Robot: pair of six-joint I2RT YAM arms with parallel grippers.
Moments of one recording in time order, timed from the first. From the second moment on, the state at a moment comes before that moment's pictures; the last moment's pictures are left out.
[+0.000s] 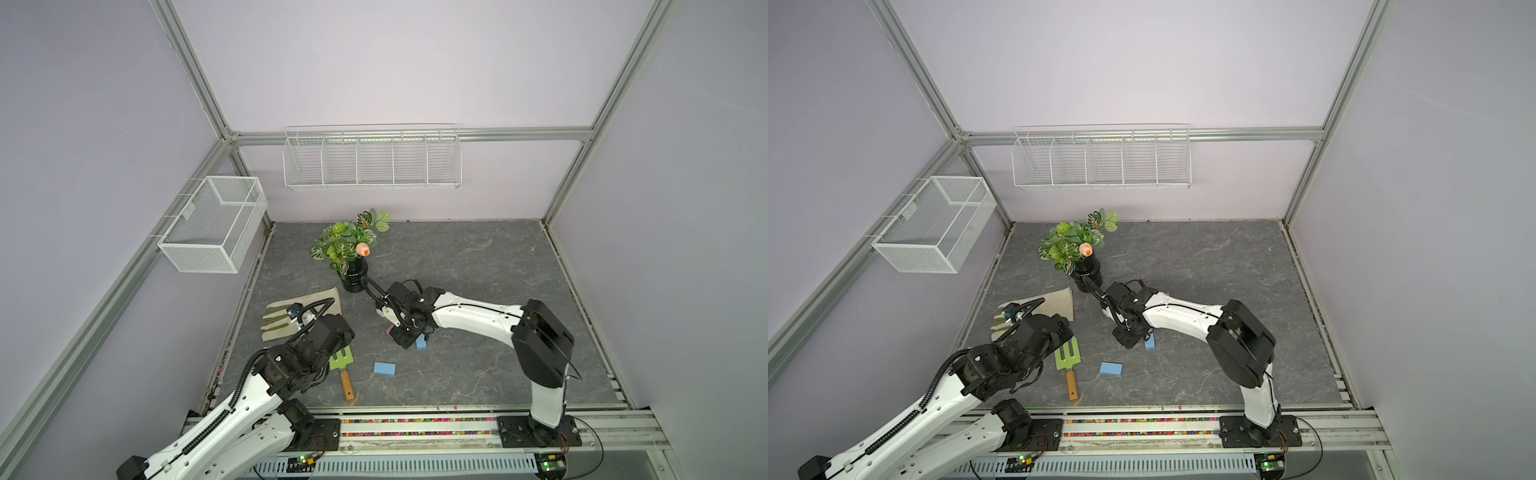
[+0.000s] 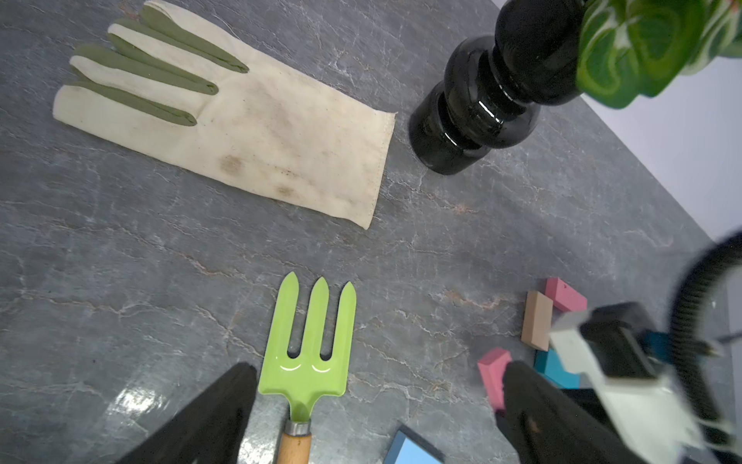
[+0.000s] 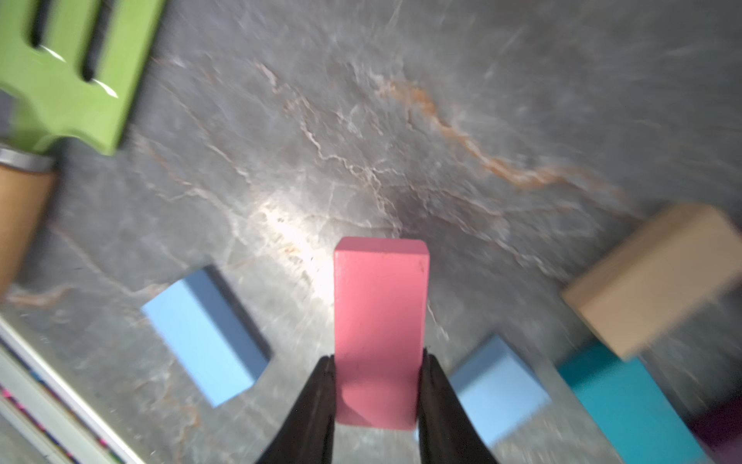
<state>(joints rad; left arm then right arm) -0.79 0.77 0.70 -0.88 -0.49 -1.19 0.99 1.87 1.38 -0.76 -0.04 0.12</state>
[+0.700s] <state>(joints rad) -0.83 1.07 0.79 -0.75 -0.30 -1.05 0.86 1.51 0.83 -0.72 0.15 0.69</state>
